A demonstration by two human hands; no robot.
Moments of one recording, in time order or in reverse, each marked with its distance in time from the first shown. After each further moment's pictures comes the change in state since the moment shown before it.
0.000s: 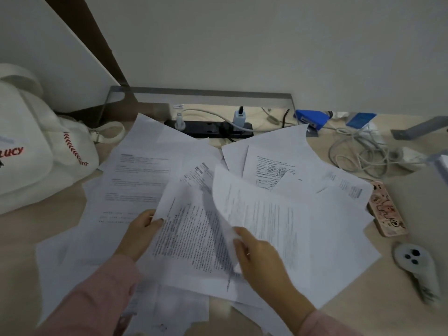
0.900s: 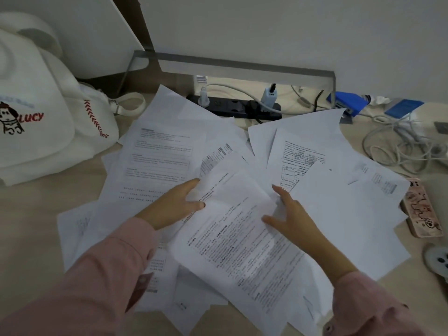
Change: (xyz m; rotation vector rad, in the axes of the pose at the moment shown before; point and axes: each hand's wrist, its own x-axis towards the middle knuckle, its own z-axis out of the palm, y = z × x) left_hand 0.010 0.032 -0.005 0.233 -0.405 0.218; right_hand 0.054 0.041 -0.009 0.084 -0.137 0.292
